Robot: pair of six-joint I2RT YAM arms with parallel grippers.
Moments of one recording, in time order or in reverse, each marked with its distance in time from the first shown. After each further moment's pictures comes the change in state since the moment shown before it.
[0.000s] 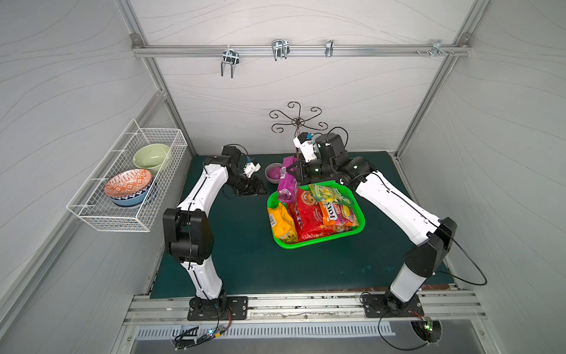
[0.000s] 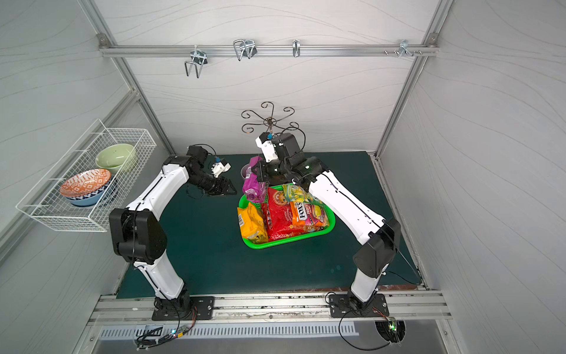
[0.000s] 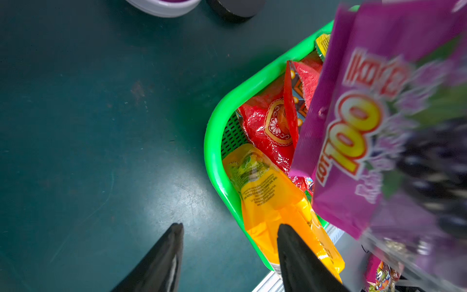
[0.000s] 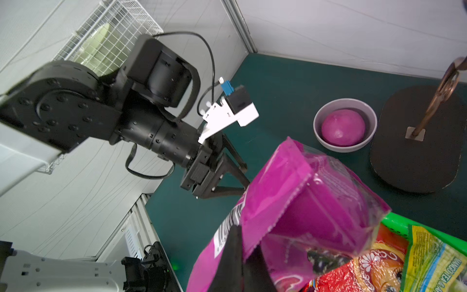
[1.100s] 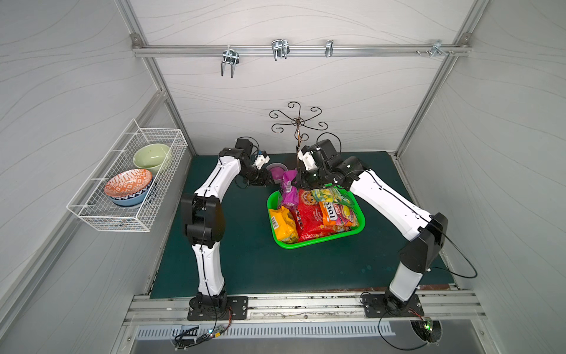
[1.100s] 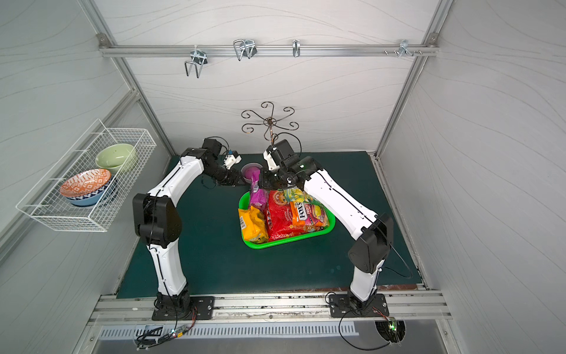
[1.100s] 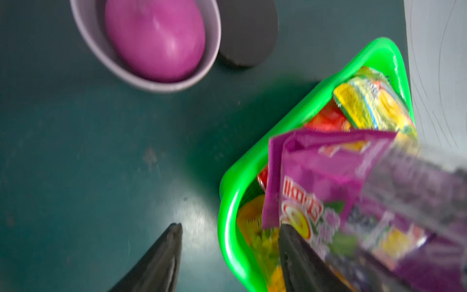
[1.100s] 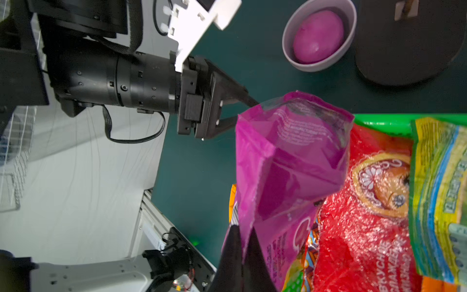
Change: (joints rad) left arm -0.065 0.240 0.260 0.075 -0.077 0.003; right arm 0.005 0.048 -0.006 -0.224 0.037 0.304
